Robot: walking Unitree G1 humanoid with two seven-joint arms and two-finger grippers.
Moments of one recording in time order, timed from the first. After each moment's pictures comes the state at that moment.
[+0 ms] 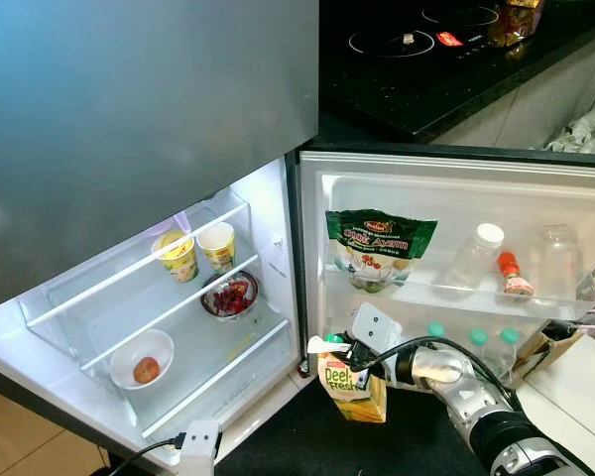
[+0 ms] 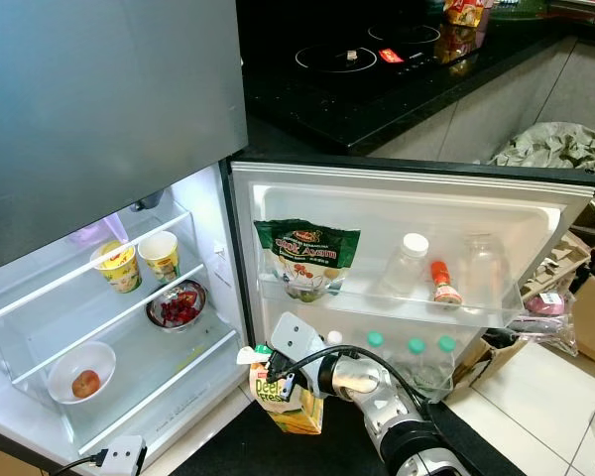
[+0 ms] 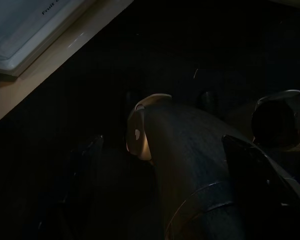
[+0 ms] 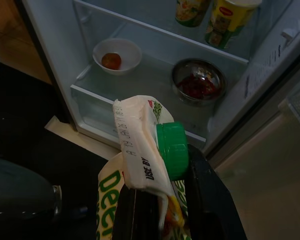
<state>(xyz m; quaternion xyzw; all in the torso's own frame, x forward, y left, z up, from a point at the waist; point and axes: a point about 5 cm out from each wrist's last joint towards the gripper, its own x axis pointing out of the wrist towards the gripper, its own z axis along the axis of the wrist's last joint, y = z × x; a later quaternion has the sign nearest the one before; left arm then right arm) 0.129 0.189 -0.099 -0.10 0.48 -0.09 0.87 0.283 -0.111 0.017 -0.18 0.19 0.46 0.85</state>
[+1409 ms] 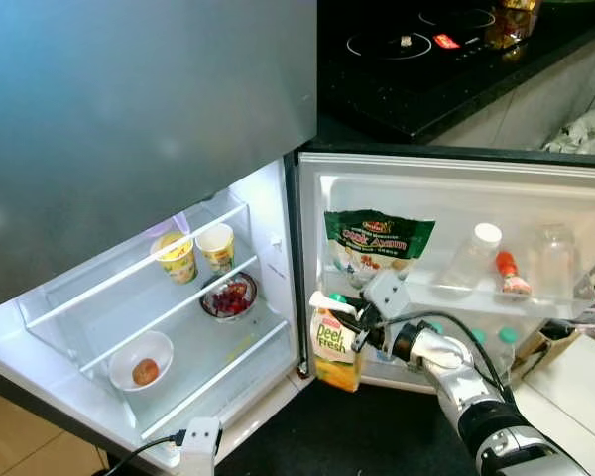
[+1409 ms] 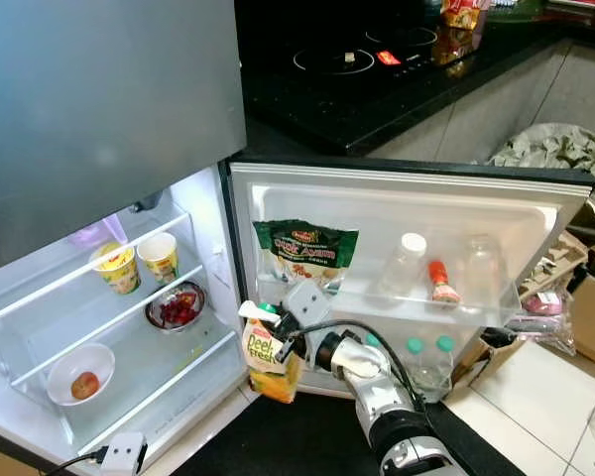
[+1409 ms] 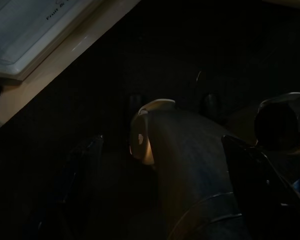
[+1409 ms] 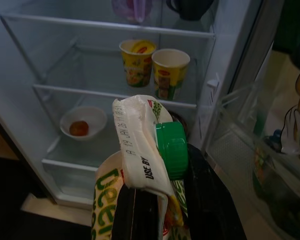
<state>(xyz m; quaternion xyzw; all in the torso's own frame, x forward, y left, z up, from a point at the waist) 0.133 0.189 -0.099 -0.09 0.48 -0.08 0.87 0.304 -0.107 0.040 -0.06 0.12 0.40 0.91</state>
